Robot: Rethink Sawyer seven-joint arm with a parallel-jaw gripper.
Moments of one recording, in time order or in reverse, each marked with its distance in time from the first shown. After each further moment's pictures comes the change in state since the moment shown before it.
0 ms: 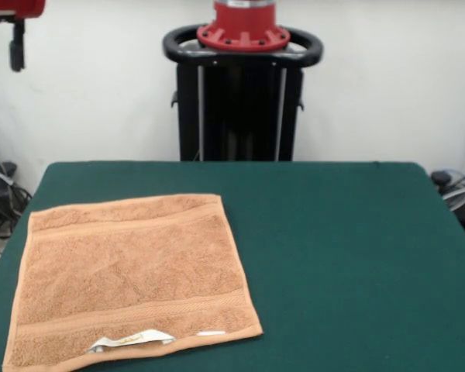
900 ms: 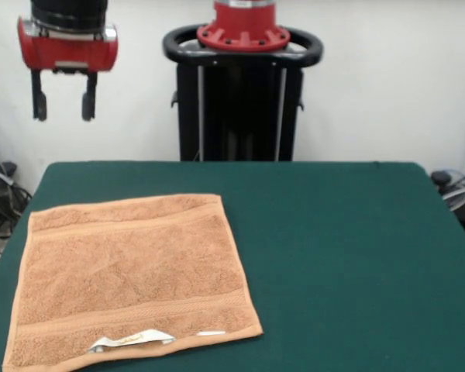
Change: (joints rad) arm 0.062 0.038 -0.060 0.228 0.138 -0.358 0.218
